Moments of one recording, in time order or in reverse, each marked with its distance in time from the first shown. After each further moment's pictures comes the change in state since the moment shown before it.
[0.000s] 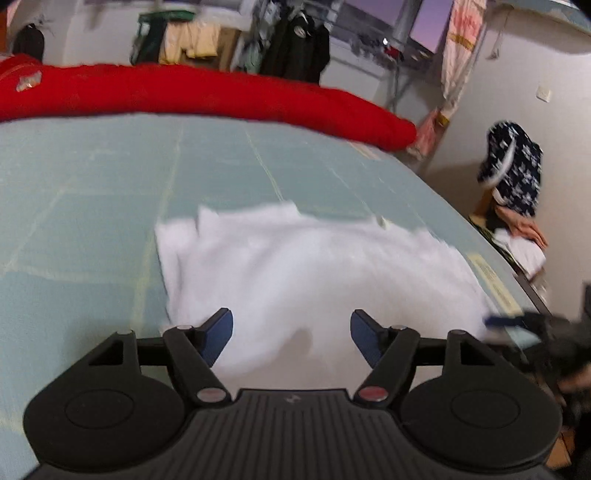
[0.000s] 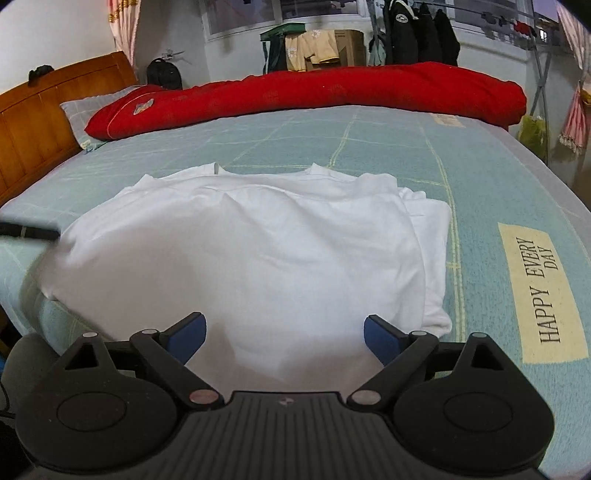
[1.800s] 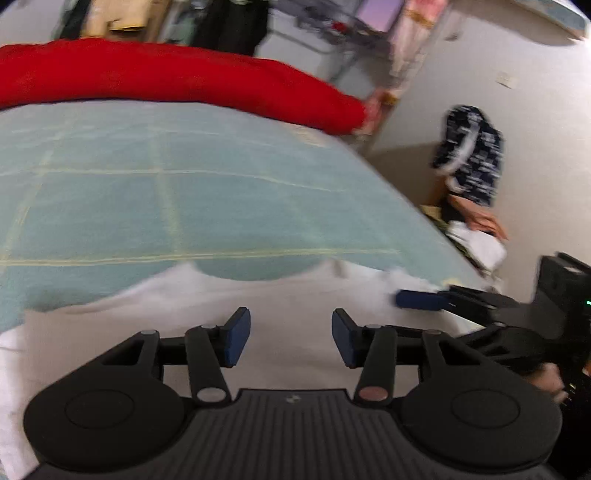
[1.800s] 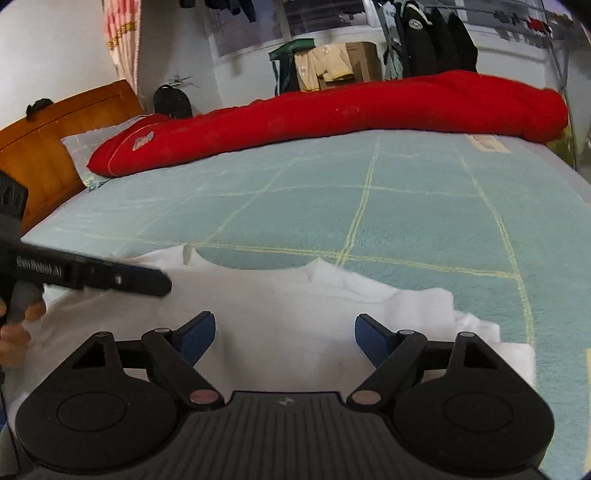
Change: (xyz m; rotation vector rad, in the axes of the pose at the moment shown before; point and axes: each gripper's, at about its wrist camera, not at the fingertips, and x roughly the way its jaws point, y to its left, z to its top) left arm 0.117 -0.051 0.067 0.065 0.083 -0.276; right arm 0.087 -0.017 0.090 0.021 -0.077 0.093
